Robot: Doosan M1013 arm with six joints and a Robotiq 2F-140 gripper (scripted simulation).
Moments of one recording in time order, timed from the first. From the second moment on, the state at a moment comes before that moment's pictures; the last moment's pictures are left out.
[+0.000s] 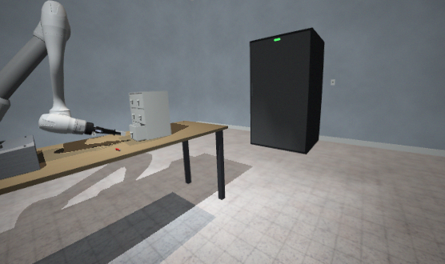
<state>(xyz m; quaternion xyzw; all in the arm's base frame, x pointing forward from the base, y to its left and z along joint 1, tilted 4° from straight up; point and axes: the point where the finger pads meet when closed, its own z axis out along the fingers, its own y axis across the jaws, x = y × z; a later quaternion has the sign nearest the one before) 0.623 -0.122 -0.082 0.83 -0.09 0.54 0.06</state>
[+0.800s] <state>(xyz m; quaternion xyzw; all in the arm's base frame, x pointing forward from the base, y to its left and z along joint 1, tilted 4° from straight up) 0.651 -0.128 -0.084 0.83 -0.09 0.54 0.06</state>
